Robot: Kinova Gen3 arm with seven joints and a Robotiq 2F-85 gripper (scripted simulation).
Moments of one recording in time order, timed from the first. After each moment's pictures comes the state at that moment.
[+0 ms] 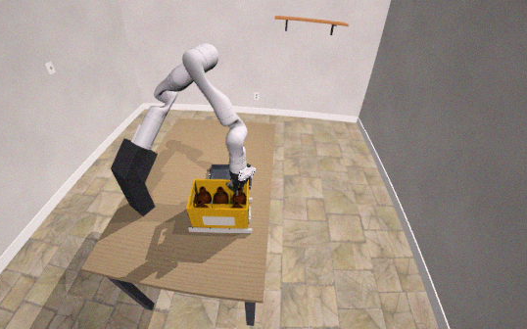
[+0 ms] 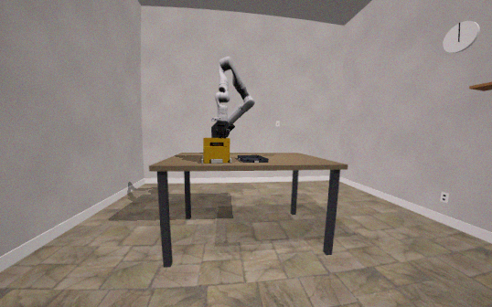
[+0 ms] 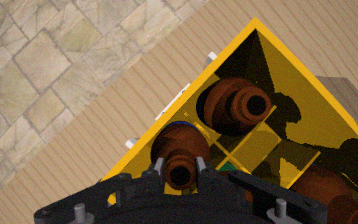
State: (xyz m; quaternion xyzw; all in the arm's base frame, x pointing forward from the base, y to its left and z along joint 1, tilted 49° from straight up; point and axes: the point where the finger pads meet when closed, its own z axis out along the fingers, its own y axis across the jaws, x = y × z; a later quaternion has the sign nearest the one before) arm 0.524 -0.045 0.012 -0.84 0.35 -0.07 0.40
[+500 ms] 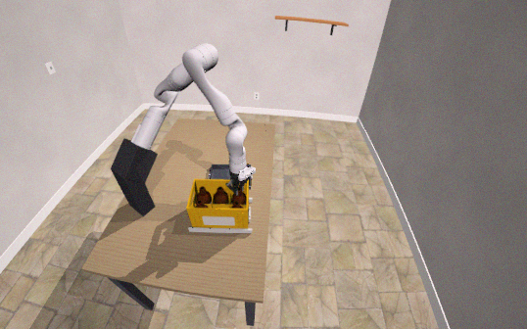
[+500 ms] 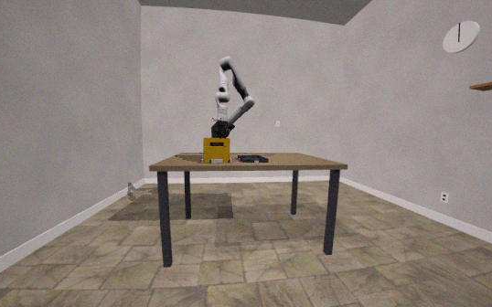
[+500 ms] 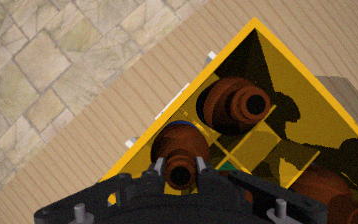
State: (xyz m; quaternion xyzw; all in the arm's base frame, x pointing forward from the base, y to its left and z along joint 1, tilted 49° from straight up) arm 0.523 -0.045 0.012 -0.84 0.35 -0.07 0.40
